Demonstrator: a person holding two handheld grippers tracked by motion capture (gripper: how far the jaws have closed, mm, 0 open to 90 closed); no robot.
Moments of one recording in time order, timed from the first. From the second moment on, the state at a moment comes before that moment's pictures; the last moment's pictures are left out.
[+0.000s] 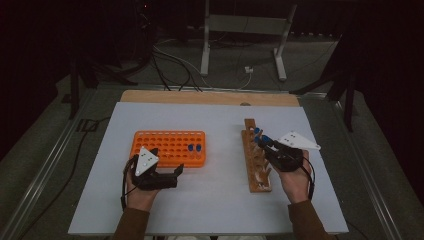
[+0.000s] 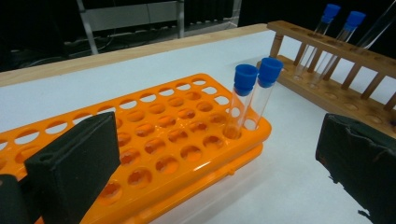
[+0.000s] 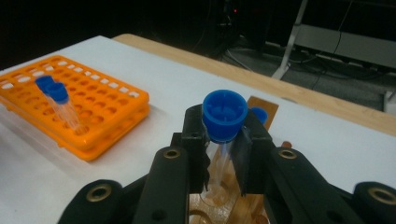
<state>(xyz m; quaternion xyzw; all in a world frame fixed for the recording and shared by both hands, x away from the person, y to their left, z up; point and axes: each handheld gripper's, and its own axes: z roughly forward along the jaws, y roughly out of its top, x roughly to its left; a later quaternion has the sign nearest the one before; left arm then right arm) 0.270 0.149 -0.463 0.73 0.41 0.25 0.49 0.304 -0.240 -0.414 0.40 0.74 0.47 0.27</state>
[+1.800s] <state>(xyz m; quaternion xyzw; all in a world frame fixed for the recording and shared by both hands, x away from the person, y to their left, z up) 0.255 0.064 -0.462 0.77 0.32 0.22 0.51 0.284 -0.163 -0.428 0.32 0.80 0.49 0.16</state>
